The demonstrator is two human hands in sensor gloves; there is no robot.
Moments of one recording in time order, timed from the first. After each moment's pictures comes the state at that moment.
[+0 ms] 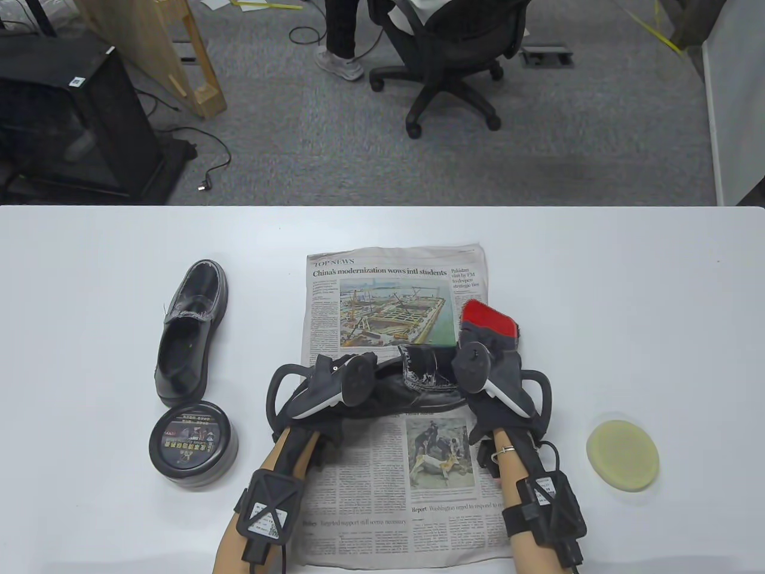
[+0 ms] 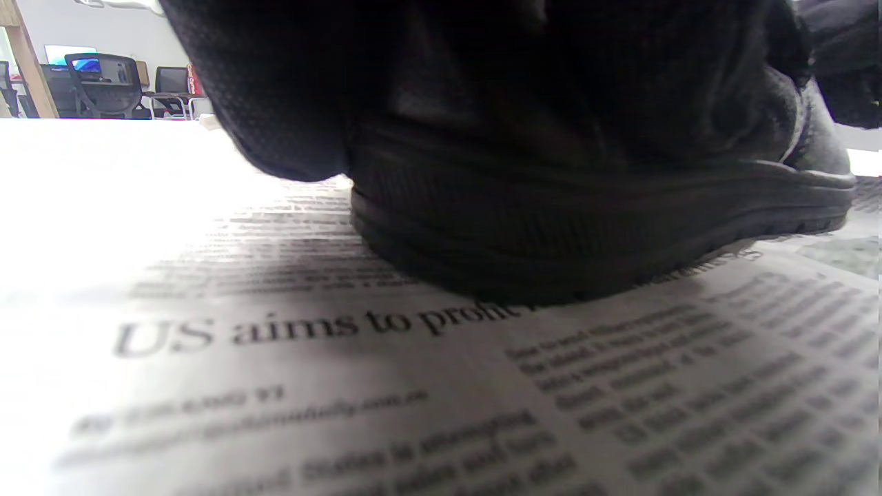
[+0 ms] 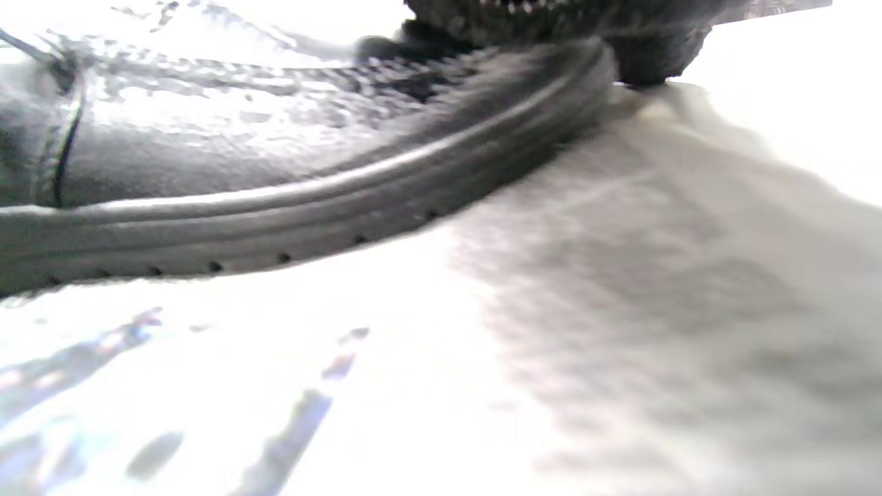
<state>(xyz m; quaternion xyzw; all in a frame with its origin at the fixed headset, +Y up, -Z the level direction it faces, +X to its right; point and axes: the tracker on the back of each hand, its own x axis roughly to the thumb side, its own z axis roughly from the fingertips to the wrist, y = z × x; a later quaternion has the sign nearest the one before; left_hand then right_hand) -0.102 -0.746 -0.310 -0.09 -0.15 0.00 0.99 0.154 -0.750 -0.308 0.00 0.10 0.99 0.07</state>
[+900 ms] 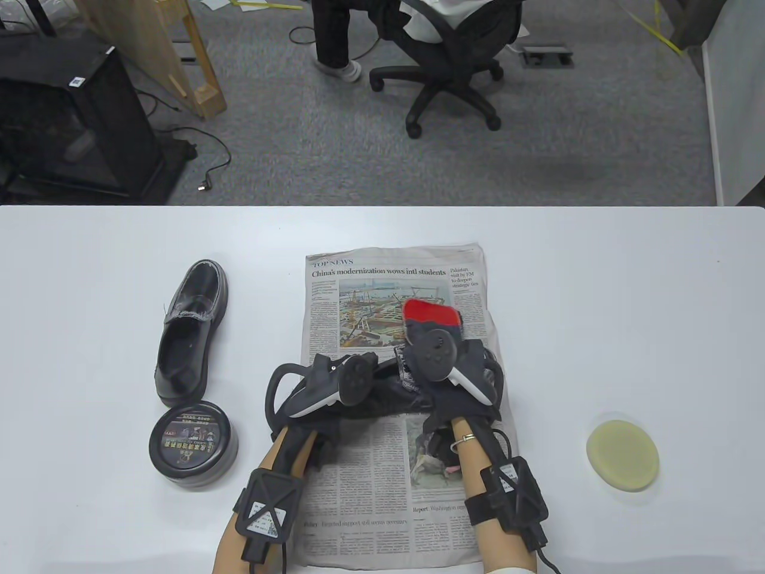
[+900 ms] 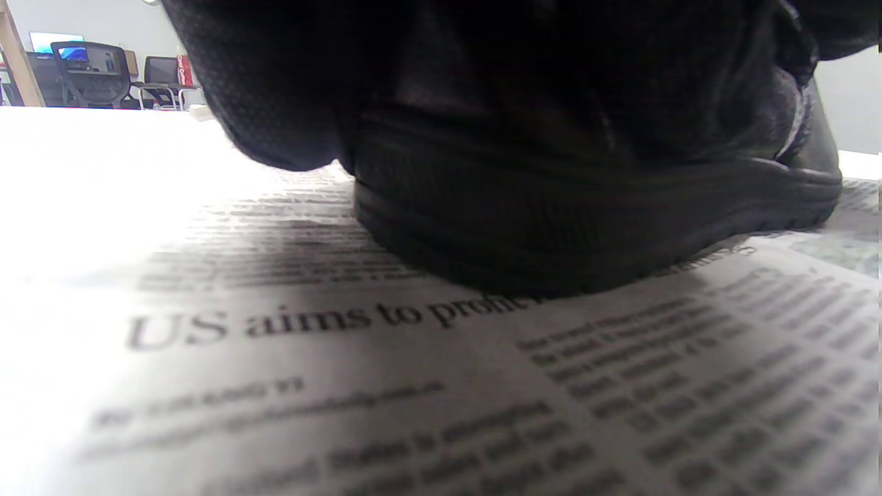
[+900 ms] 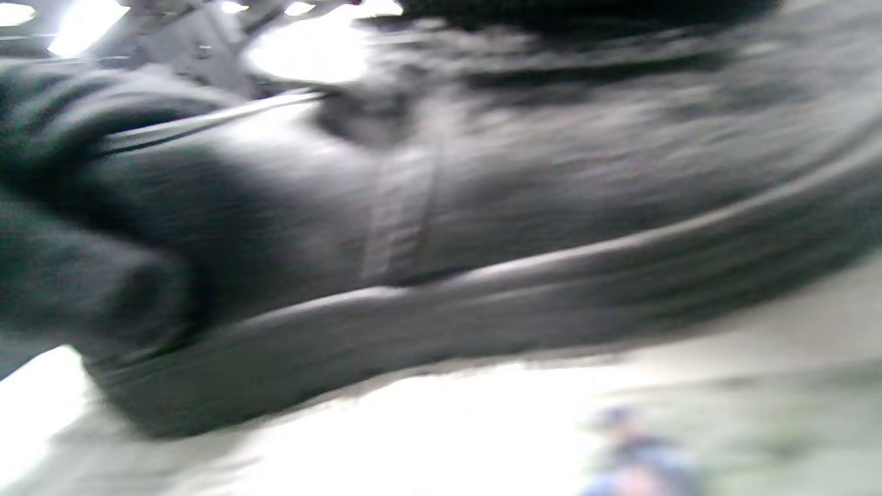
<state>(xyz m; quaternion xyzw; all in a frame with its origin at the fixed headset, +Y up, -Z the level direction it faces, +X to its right) -0.105 -0.747 -0.311 -0.09 -0.16 0.01 0.98 0.102 -0.745 -0.331 0.03 0.10 0.98 0.15</state>
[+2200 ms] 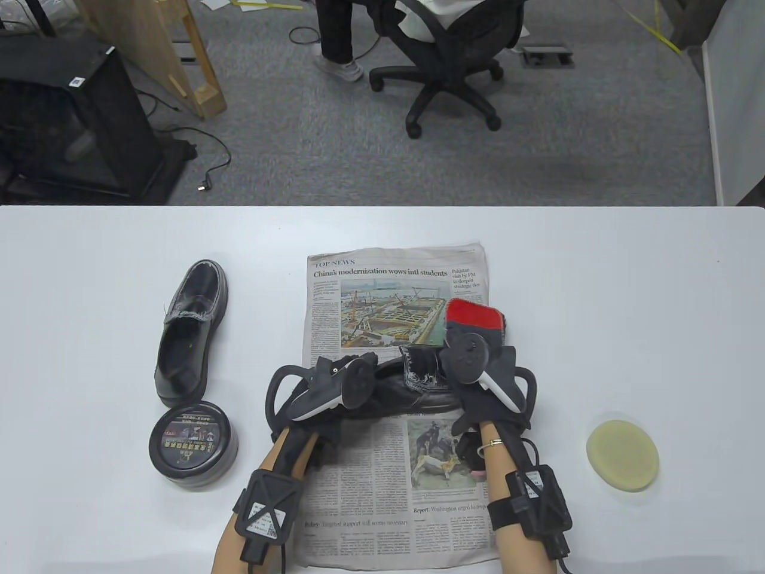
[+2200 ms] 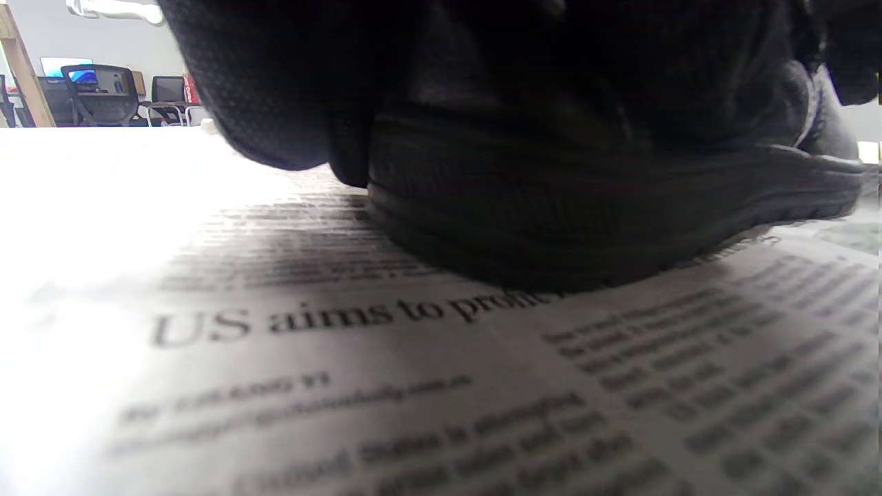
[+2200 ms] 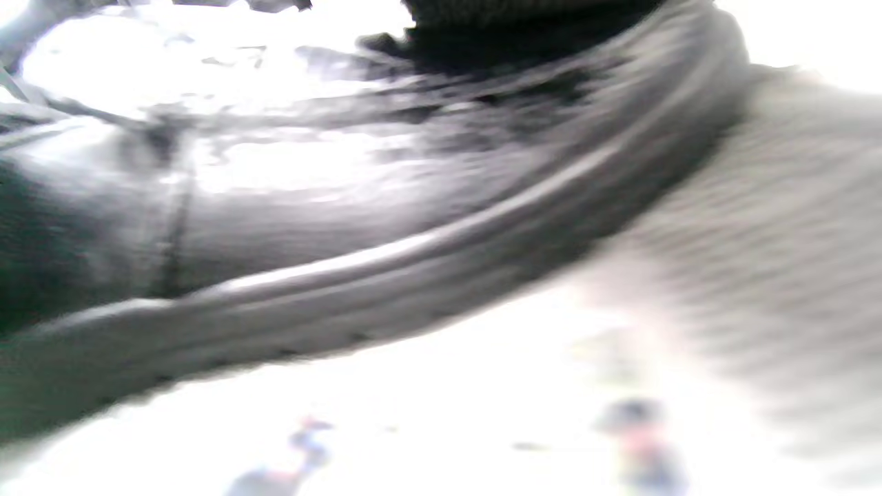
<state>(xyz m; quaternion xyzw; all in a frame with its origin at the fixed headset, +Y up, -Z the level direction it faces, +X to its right) -0.102 -0.748 -0.309 -0.08 -0.15 -0.01 0.98 0.139 -0.749 -0.321 -0.01 0.09 0.99 0.13</state>
